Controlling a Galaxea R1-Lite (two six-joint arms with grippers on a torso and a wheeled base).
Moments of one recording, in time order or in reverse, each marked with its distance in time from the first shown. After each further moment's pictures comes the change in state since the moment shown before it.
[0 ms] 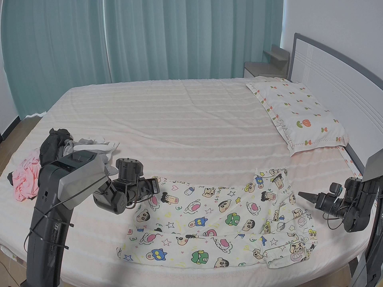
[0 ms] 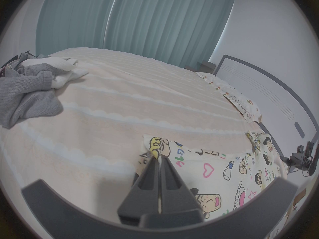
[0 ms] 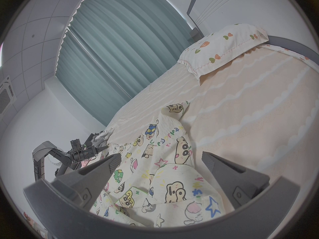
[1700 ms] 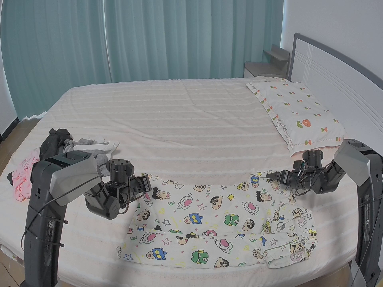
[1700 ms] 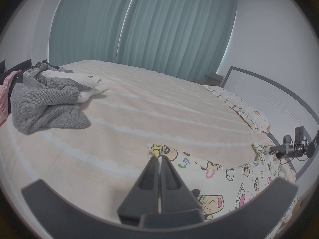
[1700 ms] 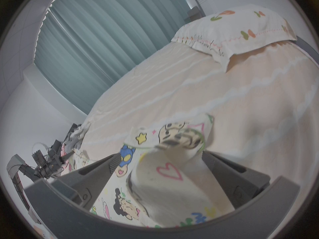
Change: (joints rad) left arm 0.013 -0.052 0.154 -0.193 0.106 -0.001; right arm 0.260 0.147 -0.860 0.922 -0.298 -0.030
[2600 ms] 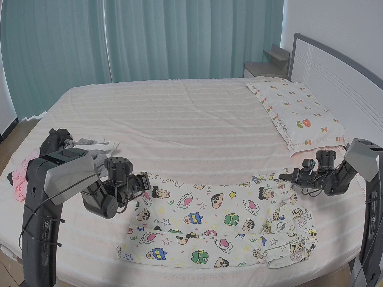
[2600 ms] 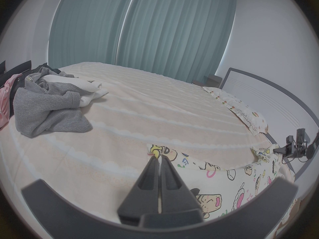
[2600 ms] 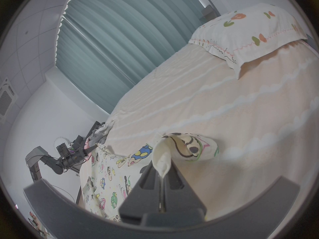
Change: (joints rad) left arm -0.001 -0.051 0.040 -0.005 0.002 0.002; right arm -0.093 -0.065 0.147 -0.191 0.296 -0.004
